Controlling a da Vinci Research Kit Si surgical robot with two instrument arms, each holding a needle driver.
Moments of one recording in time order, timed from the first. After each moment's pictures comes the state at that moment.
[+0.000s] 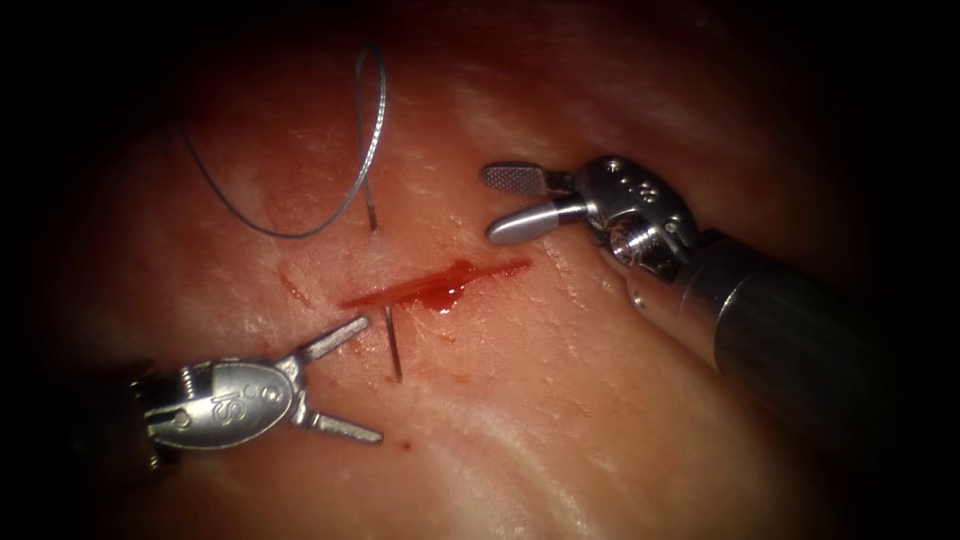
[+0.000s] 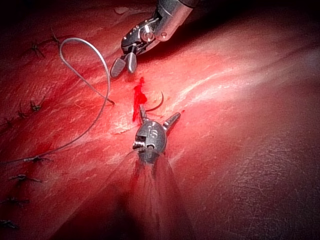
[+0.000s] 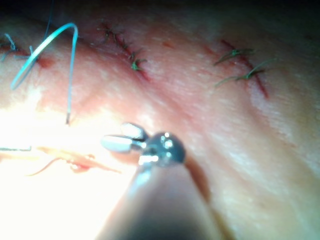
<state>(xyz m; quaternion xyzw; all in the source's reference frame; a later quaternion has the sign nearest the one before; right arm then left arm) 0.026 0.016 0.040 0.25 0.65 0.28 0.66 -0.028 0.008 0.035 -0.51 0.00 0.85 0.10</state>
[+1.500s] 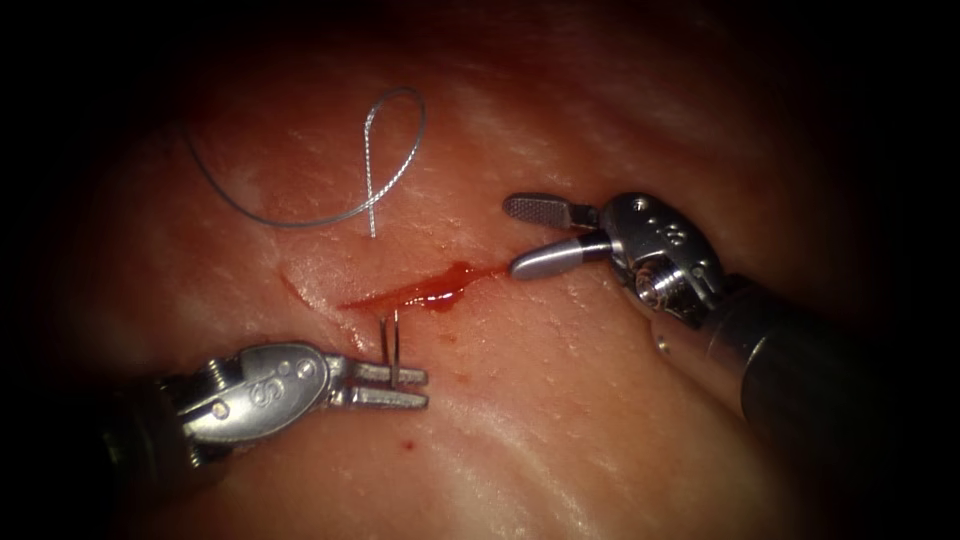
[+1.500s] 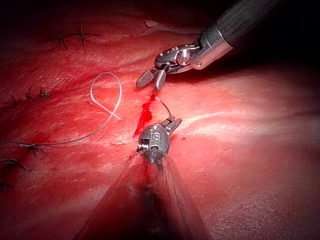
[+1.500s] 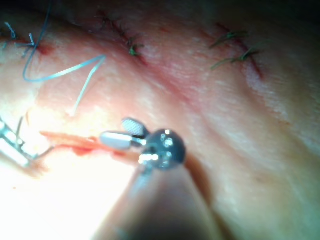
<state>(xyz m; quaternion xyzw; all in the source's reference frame) 0.025 0.014 0.039 0.24 0.66 0.29 0.65 -0.030 0.011 0.033 -0.54 -0.18 0.77 0.29</state>
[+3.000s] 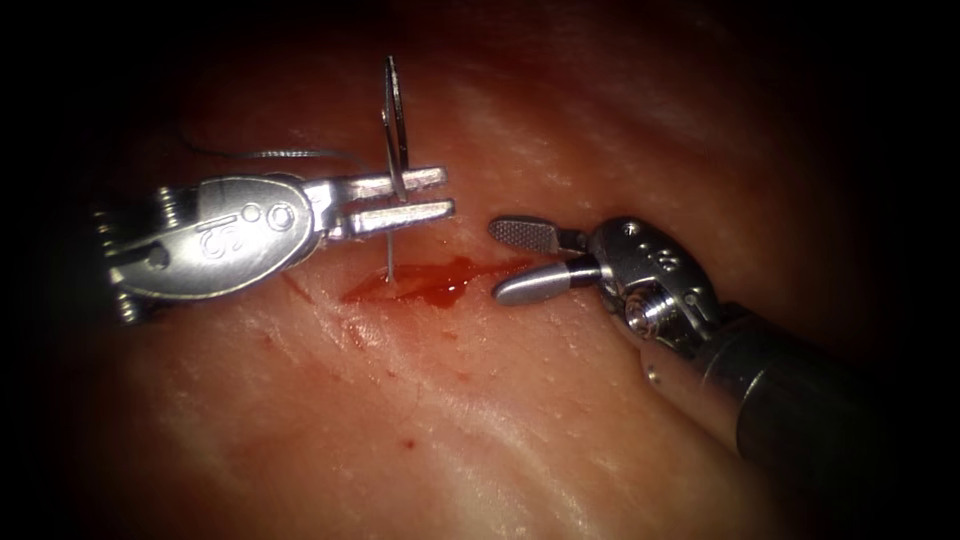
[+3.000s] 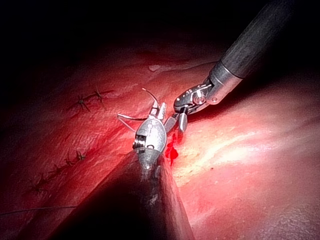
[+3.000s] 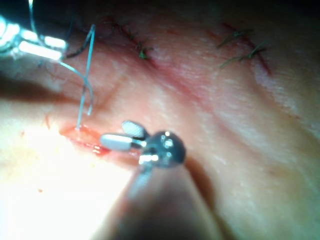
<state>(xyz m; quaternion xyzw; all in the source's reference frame) 0.026 0.011 0.038 0.29 0.65 0.32 0.62 -0.030 0.021 0.021 -0.57 0.08 0.81 0.12</state>
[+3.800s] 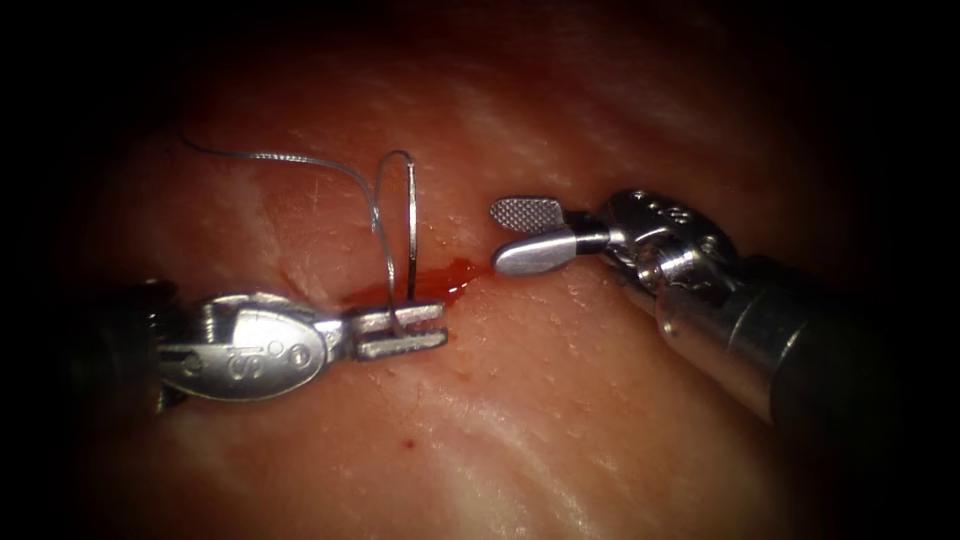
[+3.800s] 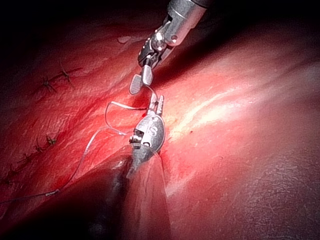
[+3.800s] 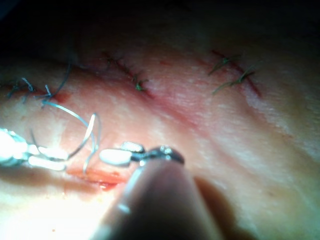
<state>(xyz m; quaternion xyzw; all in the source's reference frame) 0.027 0.013 0.033 0.38 0.58 0.41 0.59 -0.031 0.012 0.030 -0.55 0.13 0.82 0.02</state>
